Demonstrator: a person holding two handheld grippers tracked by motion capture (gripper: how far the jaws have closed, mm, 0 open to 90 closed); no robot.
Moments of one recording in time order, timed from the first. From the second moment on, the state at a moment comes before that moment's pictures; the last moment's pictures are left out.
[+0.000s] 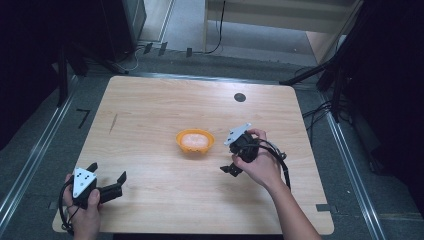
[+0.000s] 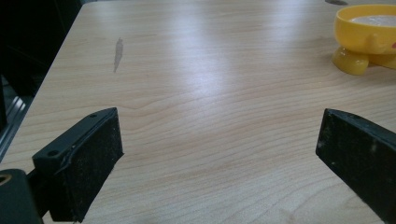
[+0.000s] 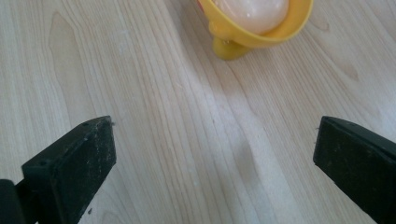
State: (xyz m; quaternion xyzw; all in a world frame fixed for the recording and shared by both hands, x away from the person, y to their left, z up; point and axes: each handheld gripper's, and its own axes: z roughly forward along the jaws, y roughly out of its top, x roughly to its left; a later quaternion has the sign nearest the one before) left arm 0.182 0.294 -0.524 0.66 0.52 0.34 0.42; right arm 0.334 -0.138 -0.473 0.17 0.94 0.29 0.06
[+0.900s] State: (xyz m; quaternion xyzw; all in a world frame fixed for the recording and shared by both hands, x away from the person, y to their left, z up) left arm 0.182 0.293 -0.524 0.66 0.52 0.34 0.42; right arm 0.295 -0.218 -0.503 0.26 0.89 0.35 0.08
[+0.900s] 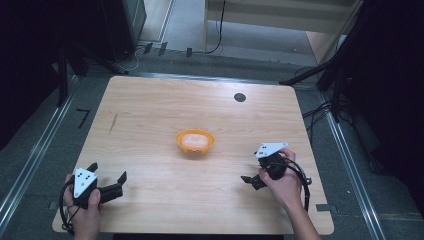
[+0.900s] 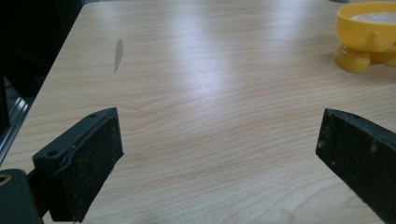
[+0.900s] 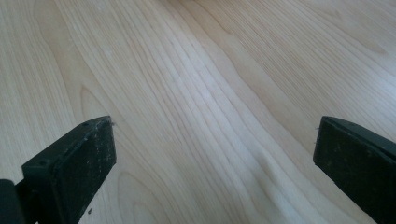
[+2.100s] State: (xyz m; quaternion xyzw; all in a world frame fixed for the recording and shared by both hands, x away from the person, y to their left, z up) left arm 0.182 0.291 -0.524 0.66 0.52 0.34 0.41; right arm 0.236 -0.327 -0.538 0.39 0.81 0.43 0.11
